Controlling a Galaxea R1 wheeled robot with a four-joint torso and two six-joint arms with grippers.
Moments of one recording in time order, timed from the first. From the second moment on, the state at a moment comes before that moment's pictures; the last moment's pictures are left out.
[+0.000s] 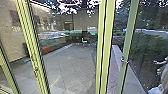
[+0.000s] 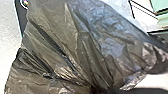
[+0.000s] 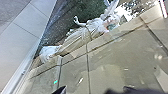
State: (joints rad) left arm 1.59 2.93 -2.55 -0.60 0.09 0.63; right arm -0.18 2.09 -2.49 -0.85 -0.72 0.03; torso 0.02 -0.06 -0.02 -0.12
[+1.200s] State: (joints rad) left arm 1.59 2.92 -2.55 -0.60 0.09 0.63; right arm -0.56 2.26 -2.41 0.00 -0.99 -0.01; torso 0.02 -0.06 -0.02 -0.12
